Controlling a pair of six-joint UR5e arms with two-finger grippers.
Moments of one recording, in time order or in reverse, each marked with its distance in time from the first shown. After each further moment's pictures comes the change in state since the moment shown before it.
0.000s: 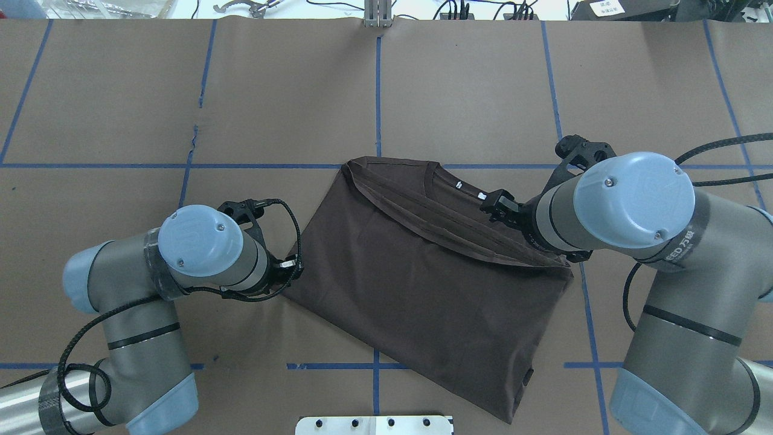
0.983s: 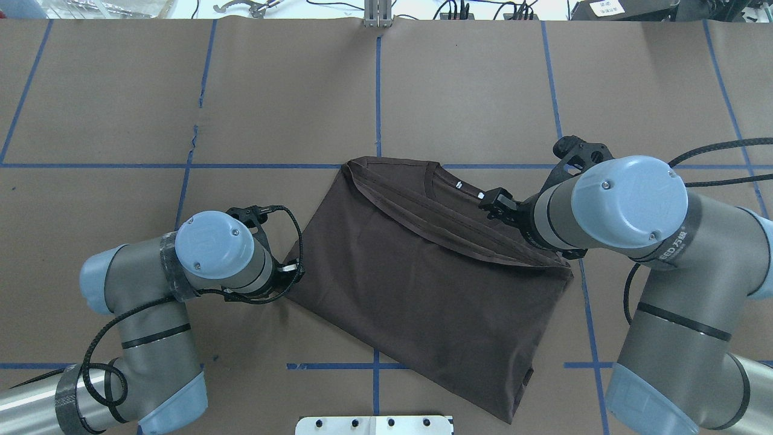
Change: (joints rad) left arm 0.007 -0.011 0.053 0.000 0.004 0.000; right arm 0.002 -0.011 -0.024 0.042 -0.010 0.004
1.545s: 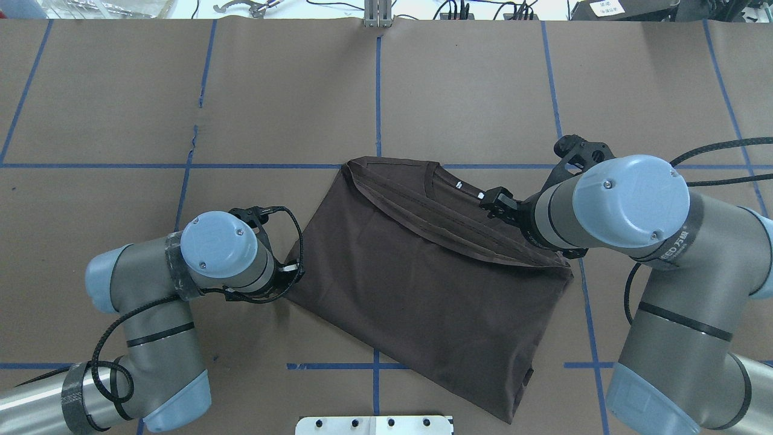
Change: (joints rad) left arm 0.000 -0.008 0.024 -0.002 0.000 0.001; right arm 0.002 -0.001 0.003 0.000 -0.001 0.000
